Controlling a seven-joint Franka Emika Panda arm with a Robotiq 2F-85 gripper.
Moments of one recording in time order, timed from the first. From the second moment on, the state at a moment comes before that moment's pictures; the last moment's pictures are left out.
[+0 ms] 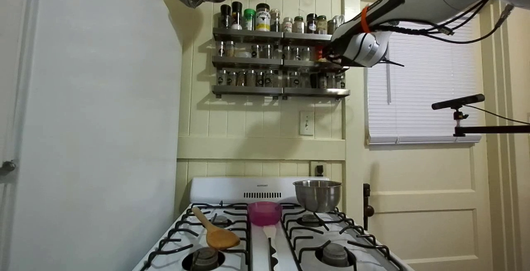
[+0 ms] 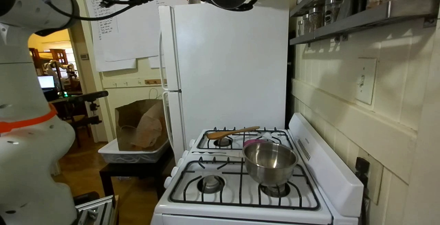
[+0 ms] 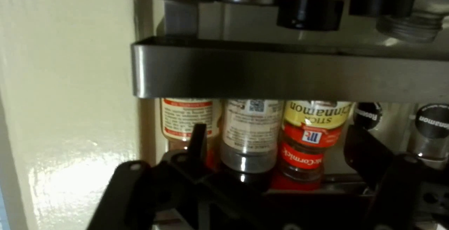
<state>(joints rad) -0.14 -0.04 -0.18 -1.77 0.29 3.29 -0.39</state>
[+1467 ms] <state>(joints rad) -0.24 -0.13 -0.01 -1.61 -0.41 2.73 0.35</state>
